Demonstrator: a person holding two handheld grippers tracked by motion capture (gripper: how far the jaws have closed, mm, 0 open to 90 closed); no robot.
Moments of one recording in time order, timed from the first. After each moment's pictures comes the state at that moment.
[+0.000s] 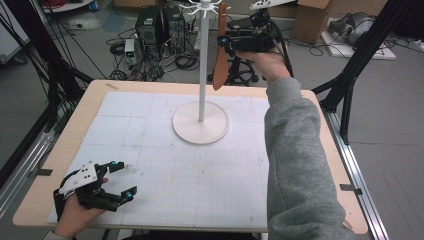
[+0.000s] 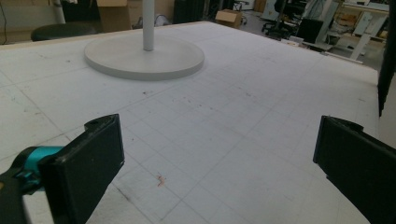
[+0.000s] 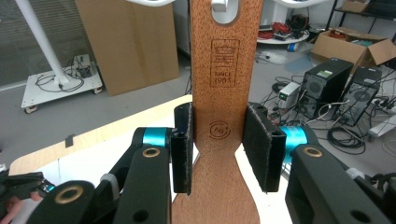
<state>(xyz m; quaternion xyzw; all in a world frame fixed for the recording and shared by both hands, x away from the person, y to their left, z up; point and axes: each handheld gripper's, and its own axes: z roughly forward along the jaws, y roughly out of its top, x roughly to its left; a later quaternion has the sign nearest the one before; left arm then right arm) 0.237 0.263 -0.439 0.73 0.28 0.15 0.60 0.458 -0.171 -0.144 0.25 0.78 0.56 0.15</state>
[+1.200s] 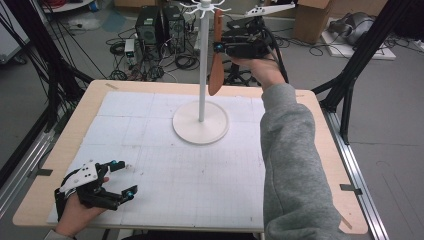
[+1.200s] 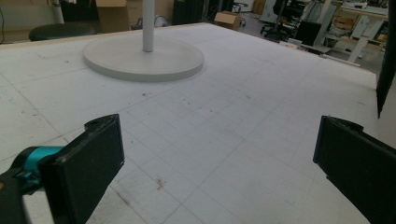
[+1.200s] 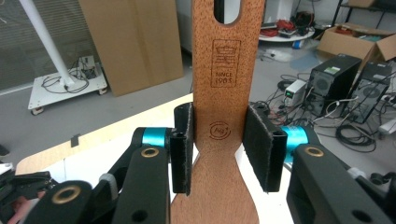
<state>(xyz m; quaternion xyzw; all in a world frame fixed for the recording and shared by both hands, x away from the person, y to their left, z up) 0.239 0.263 -0.439 0.73 0.28 0.15 0.61 0.455 -0.162 -0.158 0.25 0.78 0.56 0.14</state>
